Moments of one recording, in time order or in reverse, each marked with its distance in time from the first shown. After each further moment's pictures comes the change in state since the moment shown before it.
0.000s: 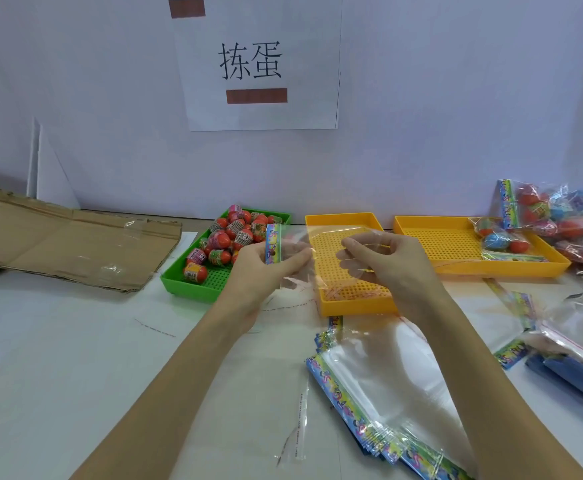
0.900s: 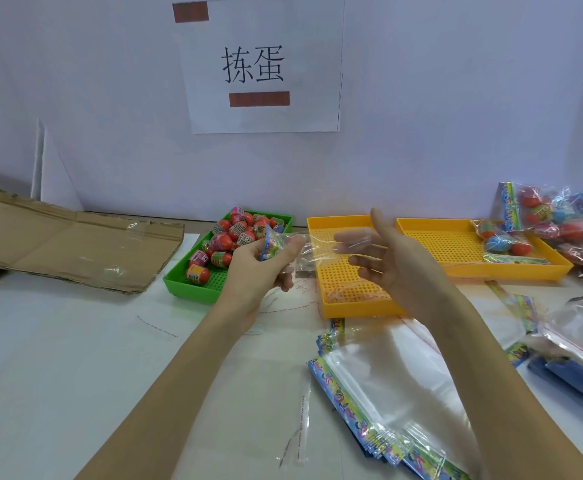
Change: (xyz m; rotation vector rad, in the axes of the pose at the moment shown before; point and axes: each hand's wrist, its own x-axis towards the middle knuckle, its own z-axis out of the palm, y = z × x) left_hand 0.000 0.000 -0.003 -0.112 0.094 0.004; right_hand -0.001 -0.017 -0.005 0.138 -0.193 0.174
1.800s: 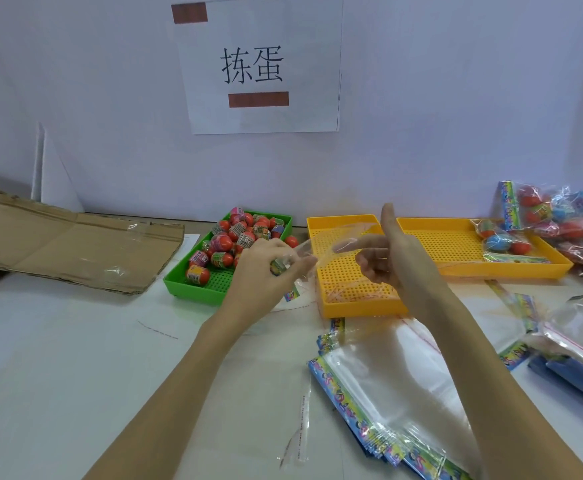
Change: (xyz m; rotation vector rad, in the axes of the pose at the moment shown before) left_hand -0.003 -0.001 -0.004 0.723 -0.092 0.460; right_hand -0.001 0.001 0.002 -0.171 0.089 -0.071
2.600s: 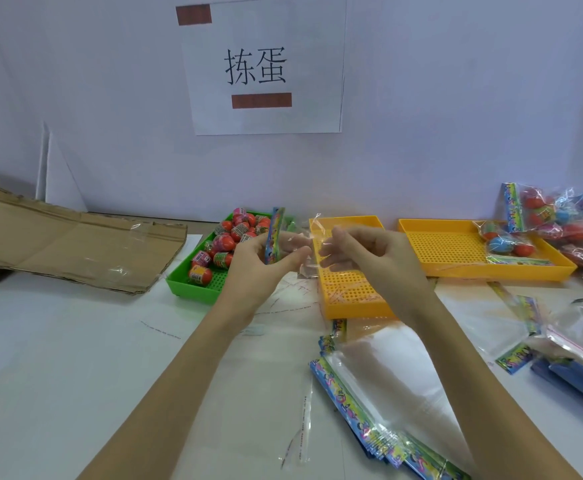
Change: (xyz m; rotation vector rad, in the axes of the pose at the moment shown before) left_hand 0.004 0.000 -0.004 -0.533 0.075 -0.250; right_hand -0.003 0.005 0.020 -0.058 -0.060 -0.402
